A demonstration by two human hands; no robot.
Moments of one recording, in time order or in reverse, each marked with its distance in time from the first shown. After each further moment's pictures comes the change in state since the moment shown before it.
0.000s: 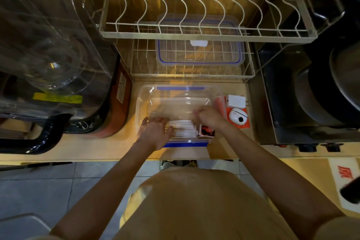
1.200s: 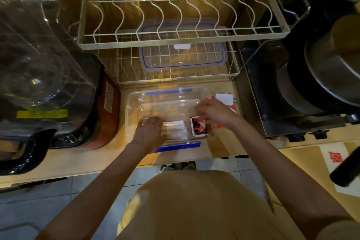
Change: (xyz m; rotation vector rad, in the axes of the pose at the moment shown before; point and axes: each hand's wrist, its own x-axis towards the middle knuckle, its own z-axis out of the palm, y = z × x) left_hand 0.007 0.011 -0.015 0.135 -0.064 0.097; right_hand -0.037 0.001 -0.043 0.254 0.035 0.048
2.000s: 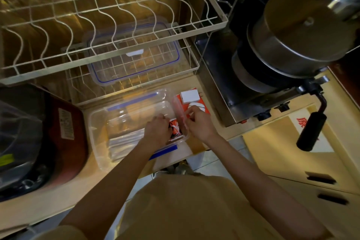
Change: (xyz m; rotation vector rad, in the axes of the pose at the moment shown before) left_hand 0.058 0.089 0.003 -0.005 0.027 0.165; right_hand -0.013 0.063 0.005 -0.088 0.430 -0.120
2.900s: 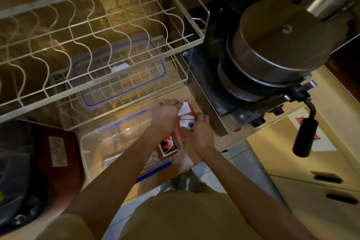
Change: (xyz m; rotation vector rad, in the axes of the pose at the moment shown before) left_hand 0.057 0.048 -0.044 0.203 0.171 0.274; right_hand 0.011 0.016 -0.006 -0.028 0.253 0.138
